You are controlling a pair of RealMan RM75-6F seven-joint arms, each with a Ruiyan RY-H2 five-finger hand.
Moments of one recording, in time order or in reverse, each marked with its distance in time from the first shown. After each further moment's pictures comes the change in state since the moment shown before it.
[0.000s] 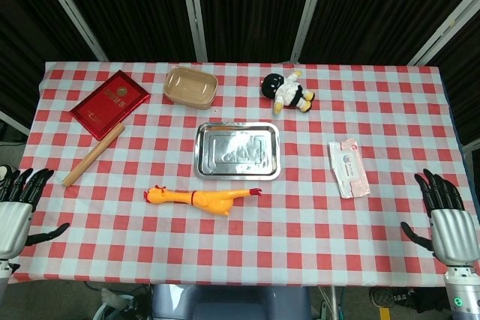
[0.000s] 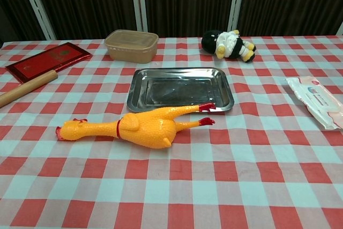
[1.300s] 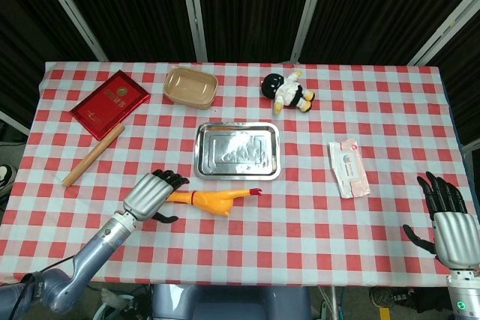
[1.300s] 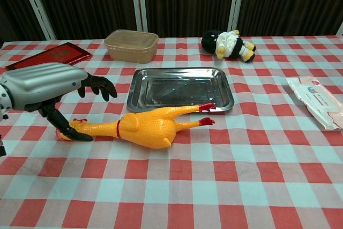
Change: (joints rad) left arm -0.469 -0.327 -0.114 0.011 -0.157 -0.589 0.293; right arm -0.014 0.008 -0.008 0.000 0.000 0.008 0.007
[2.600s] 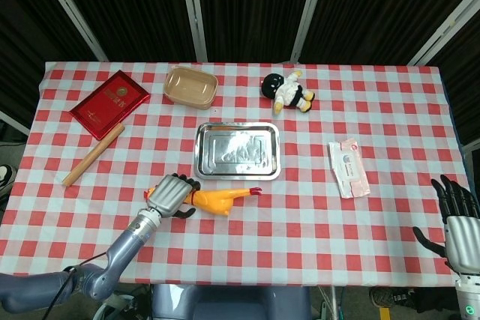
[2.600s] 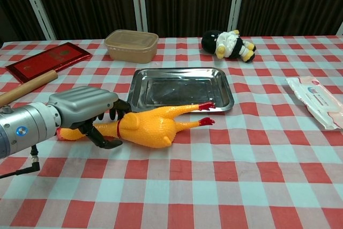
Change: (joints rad) left arm -0.120 -0.204 0.019 0.146 -0.258 -0.030 0.136; right arm -0.032 -0.007 0.007 0.032 0.025 0.025 0.042
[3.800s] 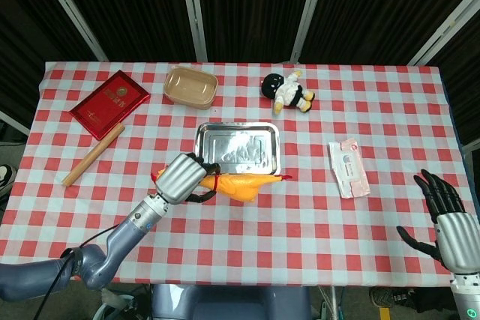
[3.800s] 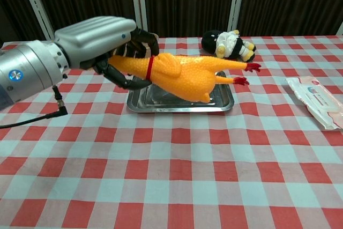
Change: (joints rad) left arm -0.075 0.070 -0.065 -0.030 0.347 0.180 -0.255; right arm 0.037 0.100 -0.020 -0.115 -0.157 0.013 0.177
